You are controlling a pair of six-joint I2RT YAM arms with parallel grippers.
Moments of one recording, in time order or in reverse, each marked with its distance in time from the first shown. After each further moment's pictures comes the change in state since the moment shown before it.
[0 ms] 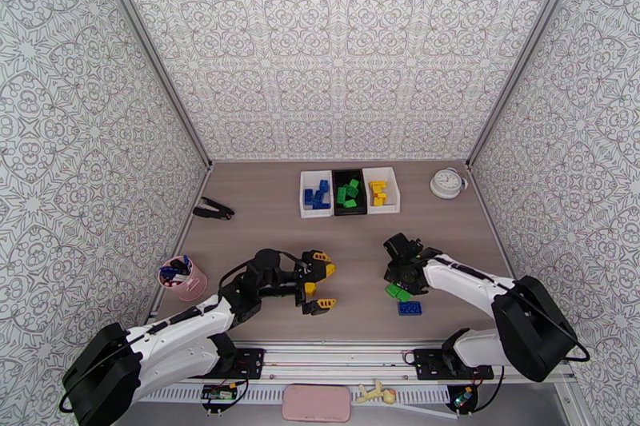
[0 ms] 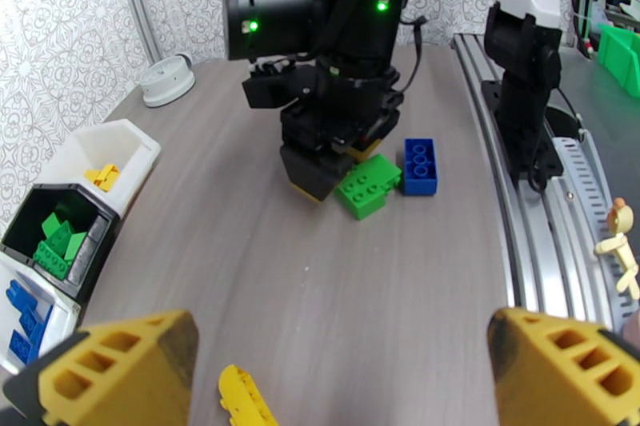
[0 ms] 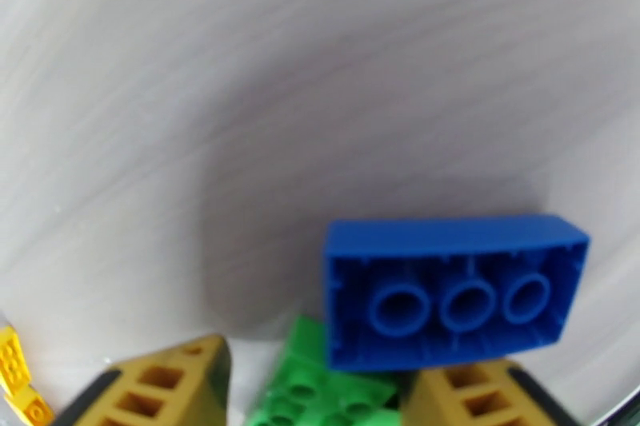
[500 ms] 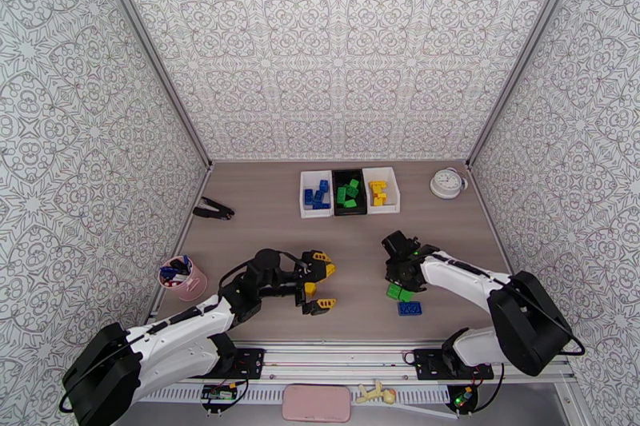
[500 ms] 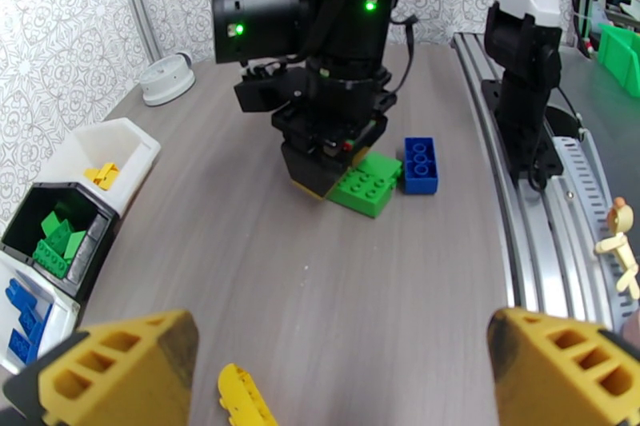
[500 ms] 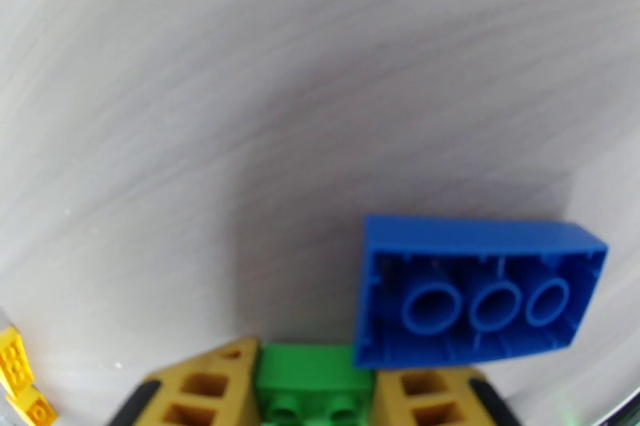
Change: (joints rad) left arm 0.000 0.000 0.000 0.000 -0.003 0.000; right arm 0.000 0.021 0.026 -0.011 -0.011 -0.016
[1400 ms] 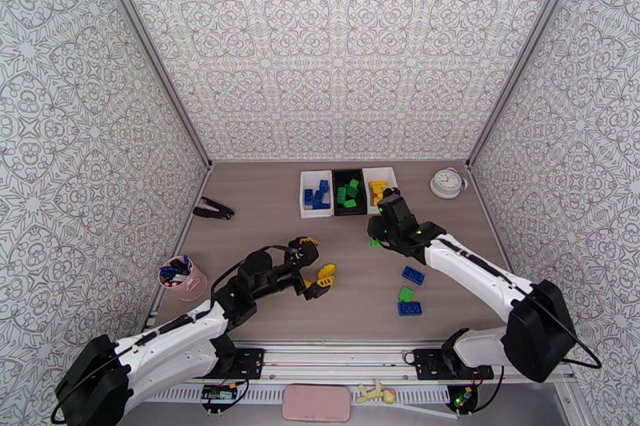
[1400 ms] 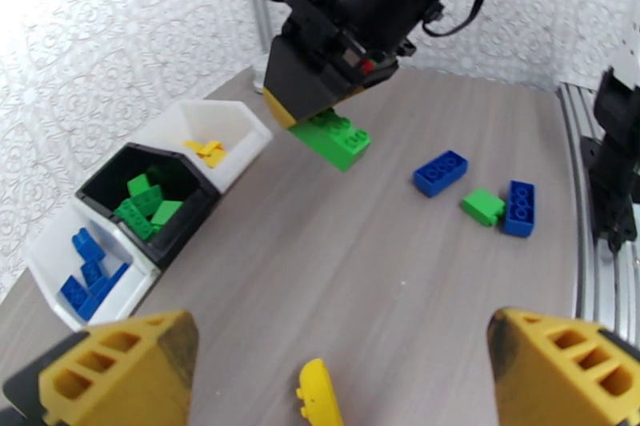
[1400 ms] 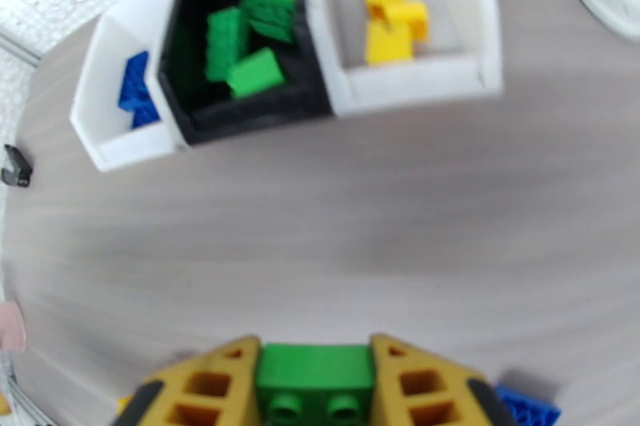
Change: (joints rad) left arm -0.003 -0.110 -0.015 0.053 -0.342 -0.170; right arm 0.027 0.028 0.364 0.200 0.069 -0.427
